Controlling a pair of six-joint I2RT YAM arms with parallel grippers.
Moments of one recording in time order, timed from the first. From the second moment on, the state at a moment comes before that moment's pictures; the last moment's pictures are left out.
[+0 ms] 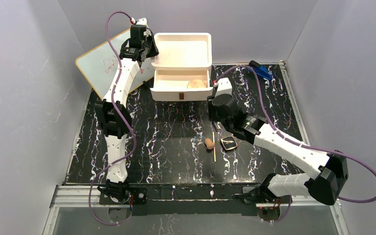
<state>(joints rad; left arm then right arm) -0.20 2.22 2.35 -0.59 -0.02 -0.31 0.89 1.25 1.14 -0.37 0.51 0.31</state>
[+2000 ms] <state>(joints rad) -0.22 2.22 2.35 -0.59 -0.05 -0.29 0.64 1.43 0.68 -0.21 0.10 0.45</state>
